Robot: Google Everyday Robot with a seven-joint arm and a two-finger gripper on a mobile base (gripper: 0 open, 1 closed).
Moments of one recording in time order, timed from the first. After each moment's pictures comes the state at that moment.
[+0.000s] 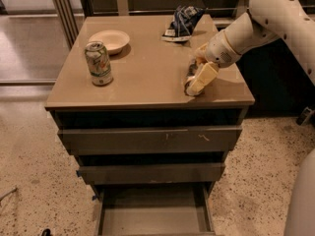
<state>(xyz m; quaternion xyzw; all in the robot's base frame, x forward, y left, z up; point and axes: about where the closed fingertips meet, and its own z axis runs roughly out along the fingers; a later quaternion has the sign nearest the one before) 0.663 -0.122 0.839 -0.60 0.72 0.19 0.29</state>
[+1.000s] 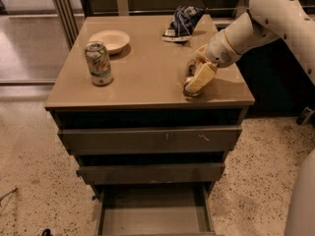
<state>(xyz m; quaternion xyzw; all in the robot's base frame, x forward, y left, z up) 0.663 -0.122 0.839 -0.60 0.72 0.19 0.29</state>
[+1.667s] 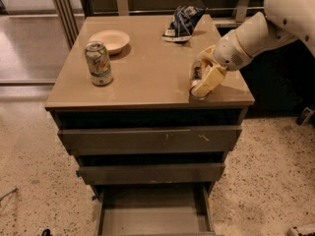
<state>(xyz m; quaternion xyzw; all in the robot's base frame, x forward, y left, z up) 0.629 -0.125 0.857 -0.61 0.71 0.20 0.30</state>
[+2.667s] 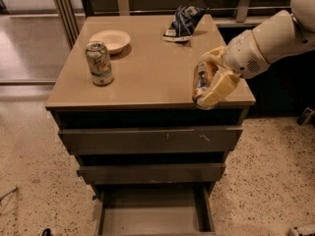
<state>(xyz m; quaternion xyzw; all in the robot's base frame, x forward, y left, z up) 0.555 -0.125 0.895 -0.62 0.68 0.20 0.32</state>
